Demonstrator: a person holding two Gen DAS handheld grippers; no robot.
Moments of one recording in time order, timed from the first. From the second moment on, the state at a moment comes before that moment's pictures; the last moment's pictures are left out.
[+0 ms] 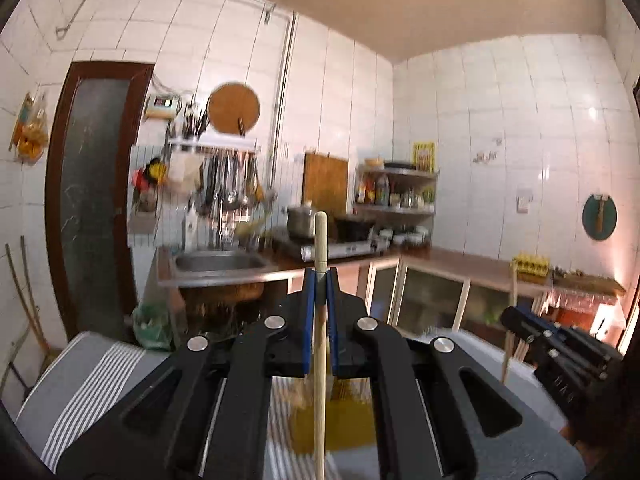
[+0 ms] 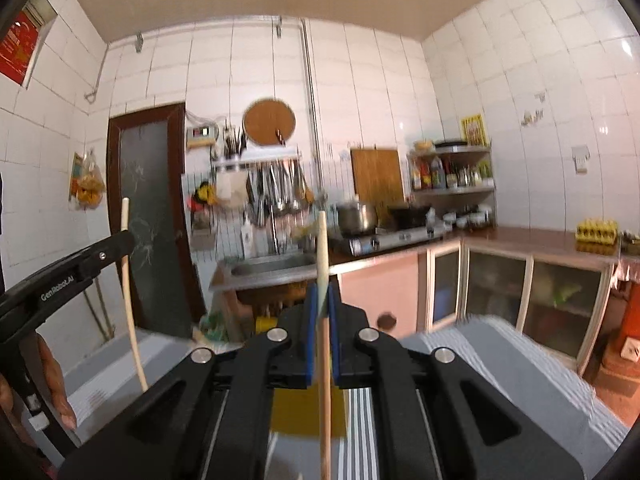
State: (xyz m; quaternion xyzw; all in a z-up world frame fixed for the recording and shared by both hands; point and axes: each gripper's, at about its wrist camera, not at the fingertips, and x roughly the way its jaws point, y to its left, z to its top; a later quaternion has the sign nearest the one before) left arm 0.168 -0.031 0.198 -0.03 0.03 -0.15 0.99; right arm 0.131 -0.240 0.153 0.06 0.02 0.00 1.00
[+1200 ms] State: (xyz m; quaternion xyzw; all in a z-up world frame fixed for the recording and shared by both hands) left arm 0.302 -0.075 0.147 -0.05 0.01 -0.11 0.99; right arm 0.284 -0.233 0.109 0.07 -0.01 -0.02 1.00
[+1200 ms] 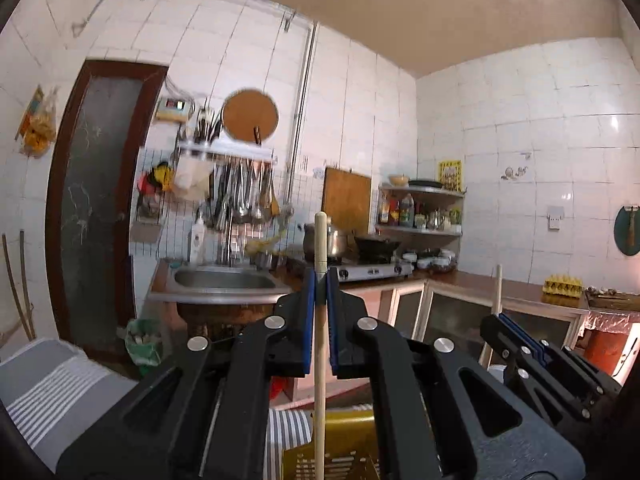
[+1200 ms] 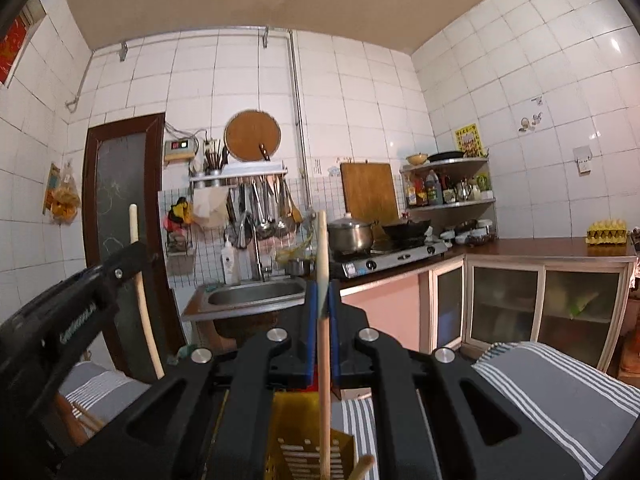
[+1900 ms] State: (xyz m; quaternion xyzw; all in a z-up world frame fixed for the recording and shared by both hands) left arm 0.217 -0.006 0.135 -0.01 0.16 -0.07 0.98; right arm 0.176 -0.256 0.100 0.05 0.17 -0.04 0.98
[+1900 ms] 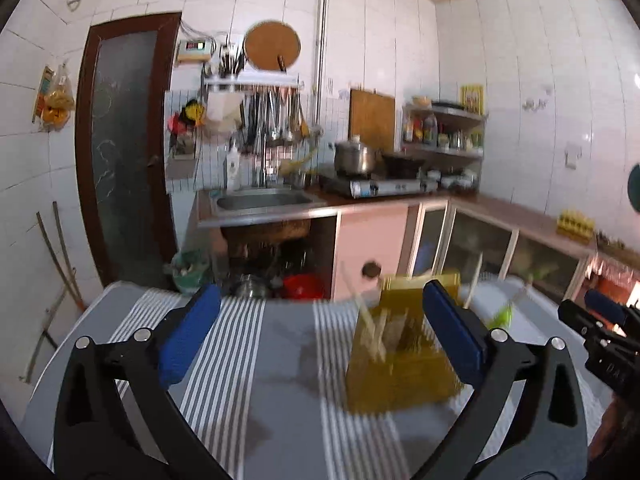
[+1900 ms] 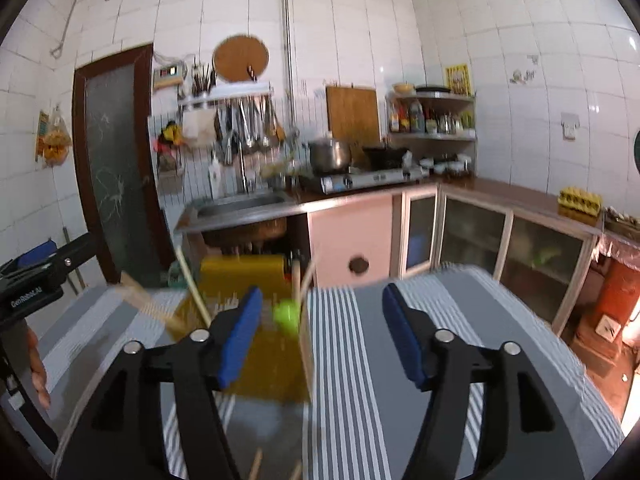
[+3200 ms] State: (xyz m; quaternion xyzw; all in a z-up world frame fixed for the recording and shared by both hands) left arm 0.177 -0.010 -0.025 -0.01 0.42 -0.16 0.90; right arm 0.166 -0.216 -0.059 0.06 0.41 -0.04 0.91
